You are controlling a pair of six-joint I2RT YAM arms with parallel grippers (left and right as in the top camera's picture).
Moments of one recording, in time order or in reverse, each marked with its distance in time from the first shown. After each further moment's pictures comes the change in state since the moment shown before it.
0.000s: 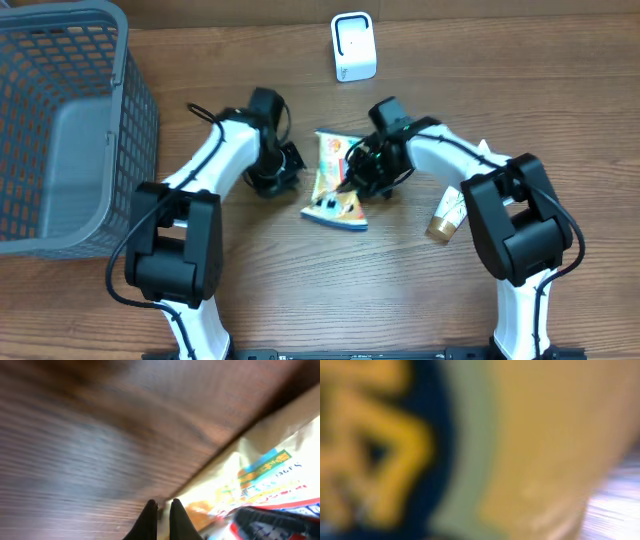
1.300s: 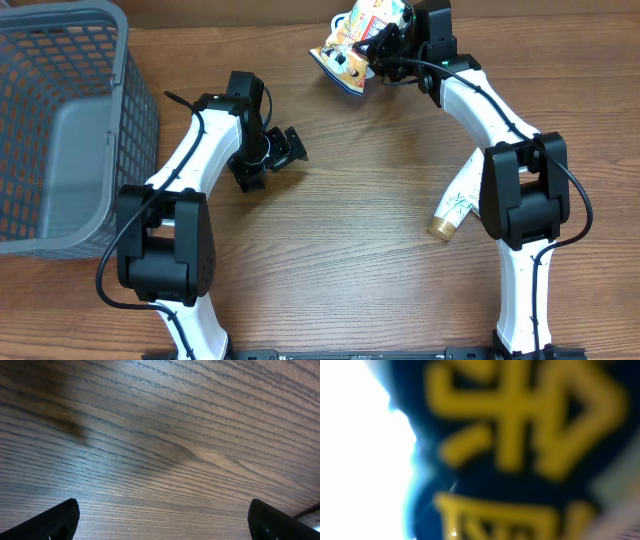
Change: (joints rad) left arm 0.058 0.000 0.073 -0.047 0.000 0.063; right arm -0.182 0.195 0.483 0.528 0.086 0.270
